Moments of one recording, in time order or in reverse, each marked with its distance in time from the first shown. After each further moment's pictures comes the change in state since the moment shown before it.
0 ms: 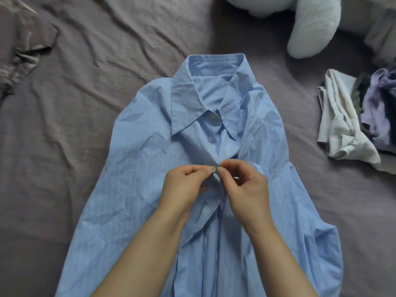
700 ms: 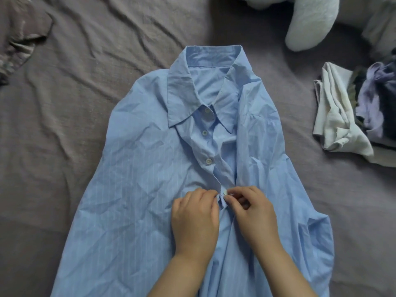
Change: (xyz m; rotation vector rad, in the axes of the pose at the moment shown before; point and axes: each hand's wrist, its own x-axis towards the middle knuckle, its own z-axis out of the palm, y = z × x) left_hand -0.038 -0.083 0.011 0.949 0.274 0.751; right_hand -0.035 0.059 -0.036 -0.483 -0.031 0.048
